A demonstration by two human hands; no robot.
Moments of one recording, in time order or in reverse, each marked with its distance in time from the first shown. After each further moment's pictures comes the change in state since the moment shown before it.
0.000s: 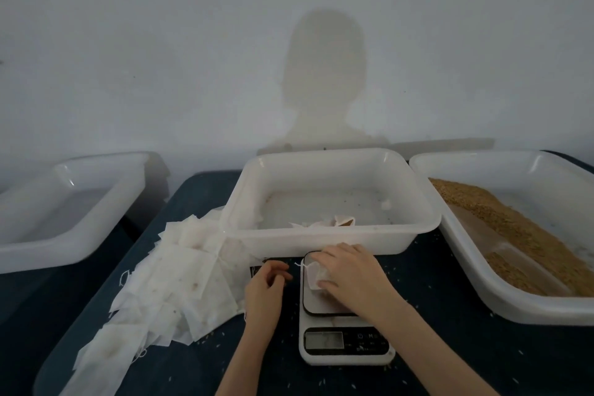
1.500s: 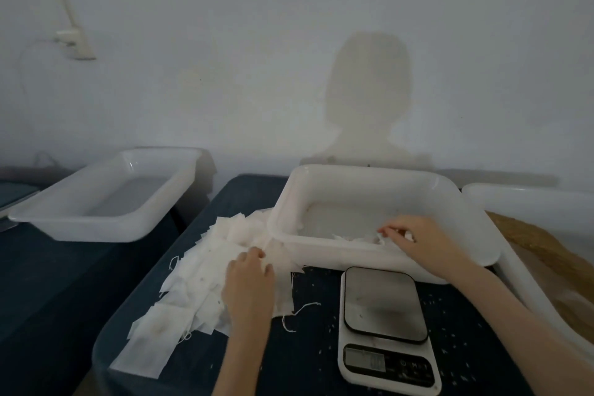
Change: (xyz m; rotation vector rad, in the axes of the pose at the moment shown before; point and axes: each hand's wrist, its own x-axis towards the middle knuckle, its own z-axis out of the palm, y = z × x) left_hand 0.008 0.016 -0.080 0.636 0.379 0.025; right_hand 0.045 0.051 -0.054 0.400 0.049 0.112
